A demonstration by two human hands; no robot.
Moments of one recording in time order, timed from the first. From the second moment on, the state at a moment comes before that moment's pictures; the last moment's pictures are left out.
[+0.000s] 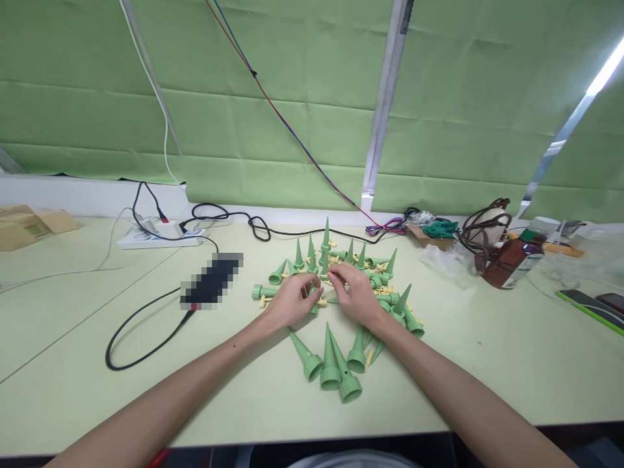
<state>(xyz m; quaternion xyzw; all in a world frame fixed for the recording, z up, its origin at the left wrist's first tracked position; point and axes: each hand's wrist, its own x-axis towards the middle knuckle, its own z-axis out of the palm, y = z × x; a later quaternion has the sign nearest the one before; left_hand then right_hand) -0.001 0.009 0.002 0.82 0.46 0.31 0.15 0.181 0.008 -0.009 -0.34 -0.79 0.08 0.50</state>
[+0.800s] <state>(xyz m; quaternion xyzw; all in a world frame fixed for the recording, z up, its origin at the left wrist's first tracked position) -0.004 0.011 0.007 0.74 0.48 0.43 0.19 0.180 0.012 -0.014 -0.36 -0.80 0.09 0.47</state>
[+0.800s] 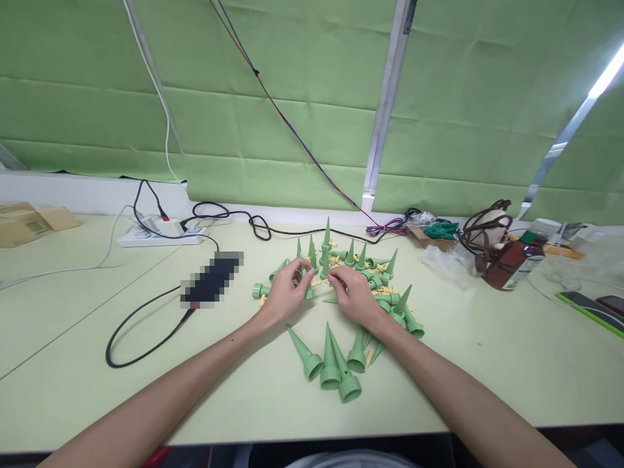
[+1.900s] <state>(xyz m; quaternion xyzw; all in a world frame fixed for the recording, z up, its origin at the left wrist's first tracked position) -0.004 0.012 0.000 0.77 0.44 0.41 0.20 0.178 0.008 -0.015 -0.32 -0.83 0.12 0.45</state>
